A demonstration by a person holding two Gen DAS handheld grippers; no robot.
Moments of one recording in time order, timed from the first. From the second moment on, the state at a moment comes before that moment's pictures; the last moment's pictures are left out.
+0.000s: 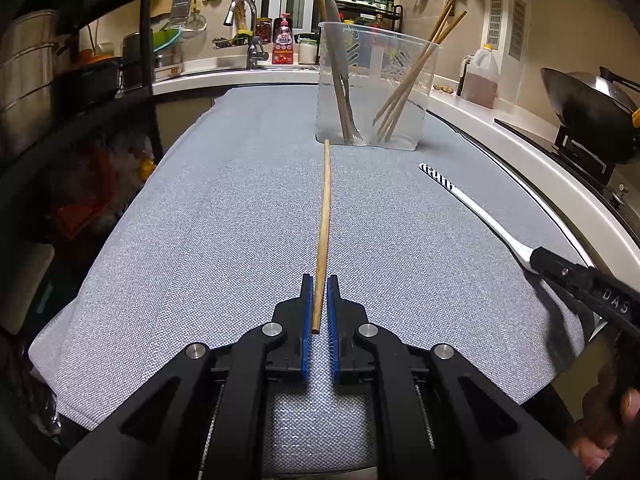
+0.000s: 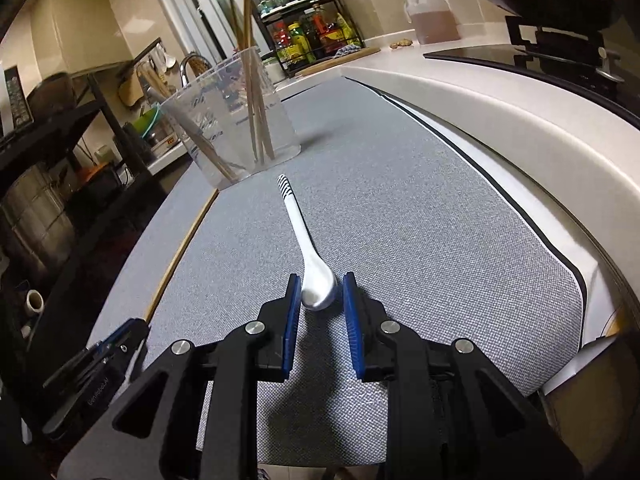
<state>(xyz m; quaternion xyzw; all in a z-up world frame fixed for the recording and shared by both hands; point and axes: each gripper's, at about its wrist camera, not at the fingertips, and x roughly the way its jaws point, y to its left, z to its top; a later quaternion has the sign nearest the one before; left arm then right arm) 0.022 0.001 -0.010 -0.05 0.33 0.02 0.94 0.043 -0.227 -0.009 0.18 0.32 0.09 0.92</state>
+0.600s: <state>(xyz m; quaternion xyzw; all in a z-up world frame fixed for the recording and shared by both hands) 0.020 -0.005 -0.011 -0.03 0.32 0.02 0.95 0.043 -0.225 -0.013 0.15 0.33 0.07 0.93</state>
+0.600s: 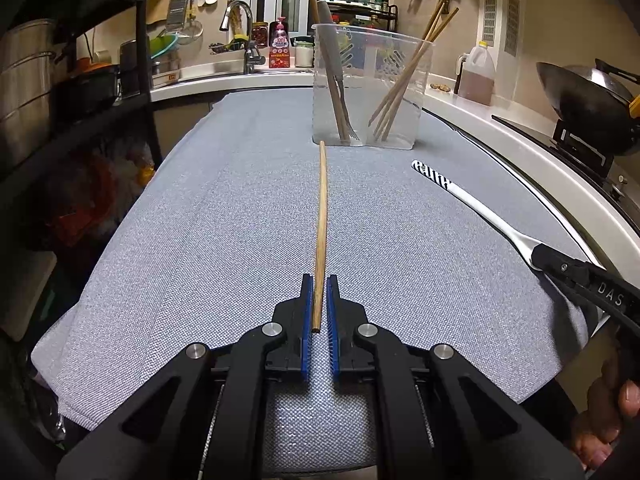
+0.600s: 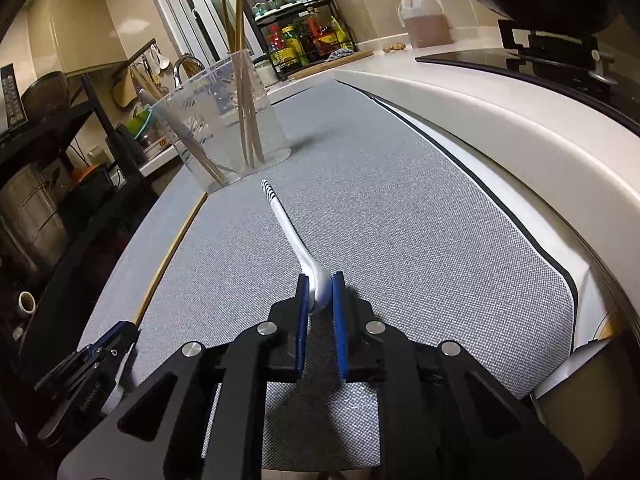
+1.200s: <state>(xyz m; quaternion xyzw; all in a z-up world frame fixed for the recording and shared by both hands) 0.021 -0.002 -0.011 -0.04 0.32 0.02 0.95 0.033 -0.200 -0.008 0.03 0.30 0.05 0.95</state>
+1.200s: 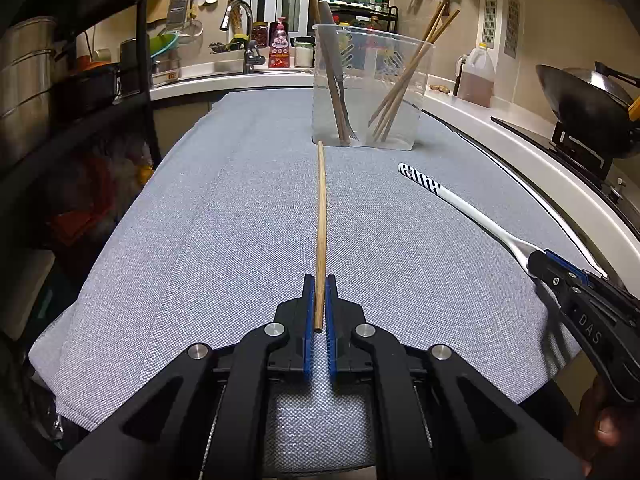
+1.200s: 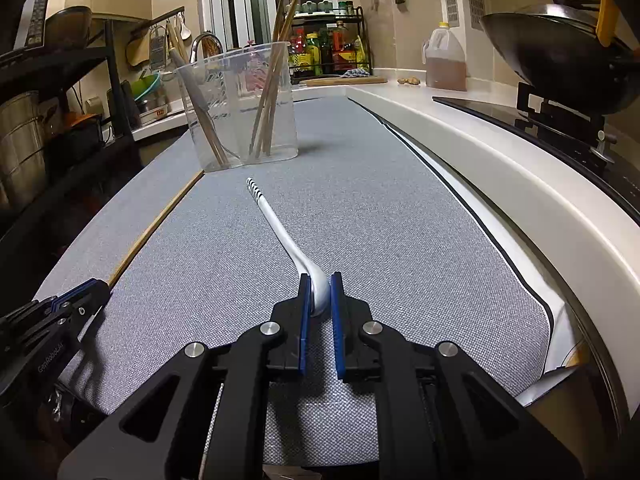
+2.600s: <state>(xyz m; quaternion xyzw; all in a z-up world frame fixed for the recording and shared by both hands) 0.033 0.026 0.130 -0.03 0.18 -0.01 0.98 0.046 -0.194 0.136 -0.06 0.20 0.05 0.98</state>
